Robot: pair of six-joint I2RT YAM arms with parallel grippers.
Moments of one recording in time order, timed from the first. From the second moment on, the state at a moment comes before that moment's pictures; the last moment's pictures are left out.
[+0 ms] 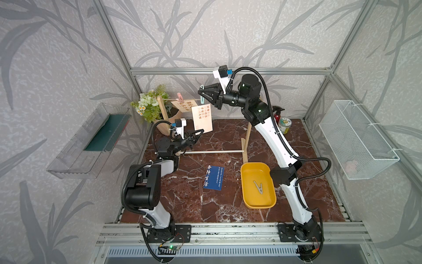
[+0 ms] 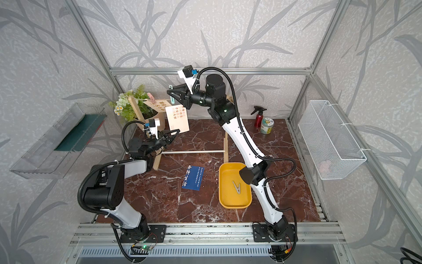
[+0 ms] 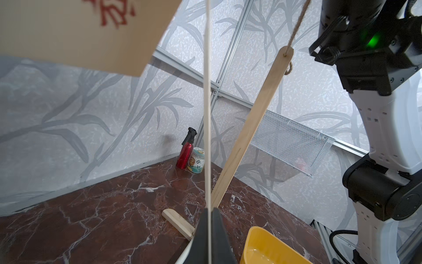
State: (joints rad) left arm 0.00 1.66 0.75 1.30 0.99 -0.70; right arm 0.64 2.34 2.88 -0.36 -0.73 0.15
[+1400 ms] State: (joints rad) left arm -0.40 0.88 0.32 0.02 0.48 -0.81; right arm 0.80 0.98 0.99 -0.47 0.06 0.00
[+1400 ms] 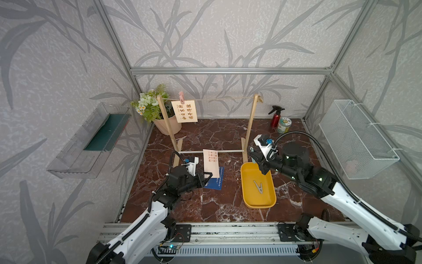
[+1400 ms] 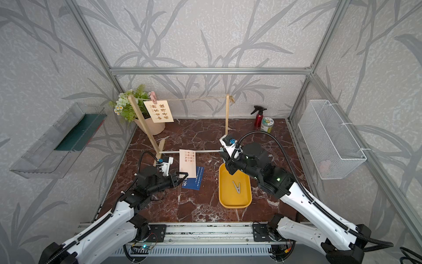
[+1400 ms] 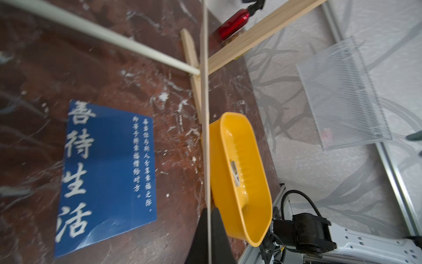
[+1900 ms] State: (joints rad) left arm -0.41 1.30 0.44 -0.08 0.61 -0.71; right arm 0.74 1.20 0.79 -0.51 0.16 0.18
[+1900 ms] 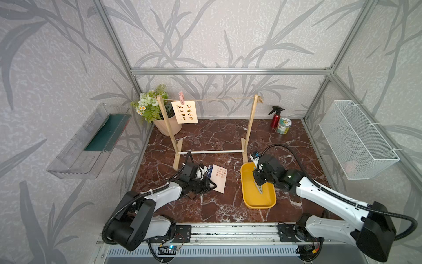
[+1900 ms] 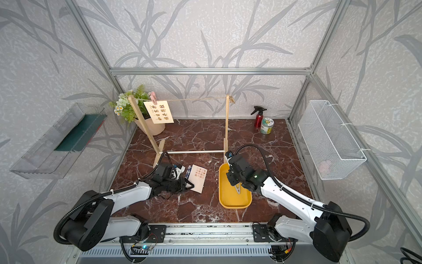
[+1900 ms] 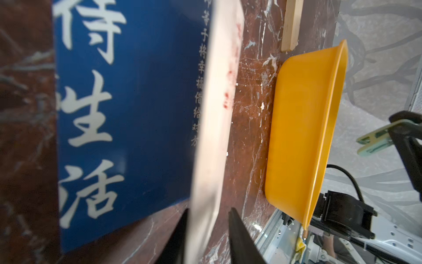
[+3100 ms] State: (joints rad) left arm -0.17 0.88 0.36 0.33 0.15 -0.48; right arm 0.51 1.61 0.94 0.26 0.08 0.17
